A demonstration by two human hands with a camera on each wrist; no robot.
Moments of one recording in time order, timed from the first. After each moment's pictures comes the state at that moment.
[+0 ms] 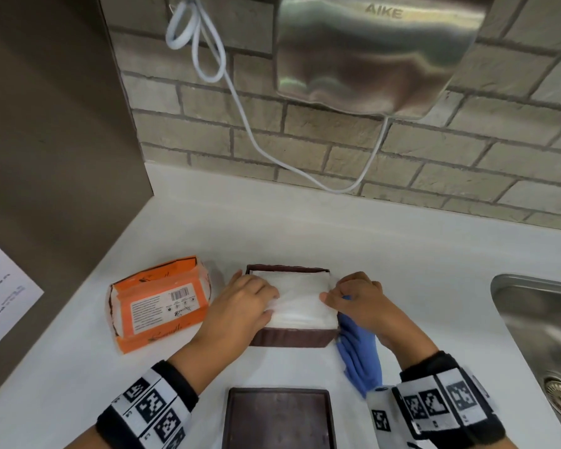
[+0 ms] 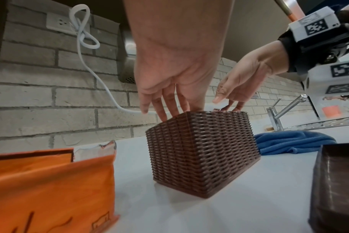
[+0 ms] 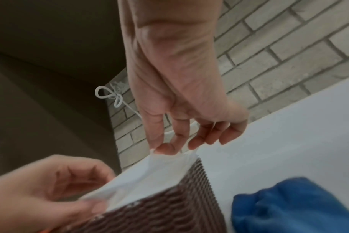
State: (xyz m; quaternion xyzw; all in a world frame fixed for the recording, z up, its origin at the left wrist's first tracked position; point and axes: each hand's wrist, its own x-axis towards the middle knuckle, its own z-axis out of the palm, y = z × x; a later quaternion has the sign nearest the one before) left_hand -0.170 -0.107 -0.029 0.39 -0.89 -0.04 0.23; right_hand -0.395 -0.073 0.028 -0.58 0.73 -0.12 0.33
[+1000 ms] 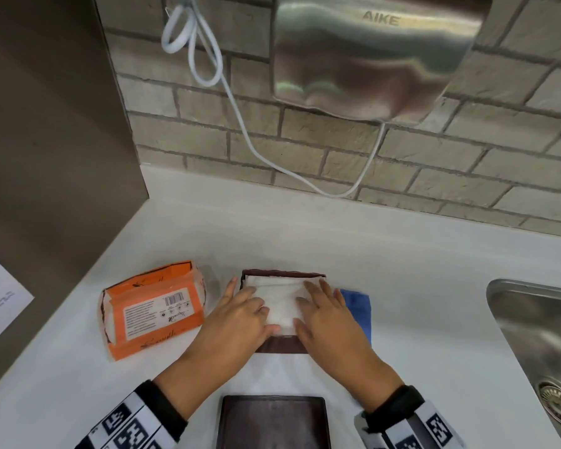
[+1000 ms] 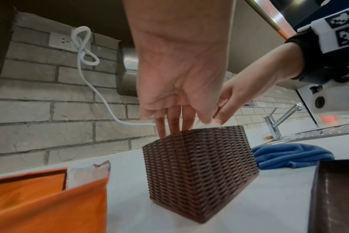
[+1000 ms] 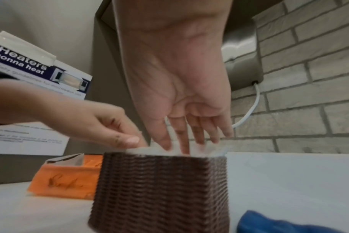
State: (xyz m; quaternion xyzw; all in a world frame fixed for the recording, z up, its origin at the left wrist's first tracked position) left_hand -0.174 -0.101 -0.032 0.38 -0.92 0.06 0.10; right_hand -0.353 -0.060 -0.017 -0.75 0.66 -0.03 0.04
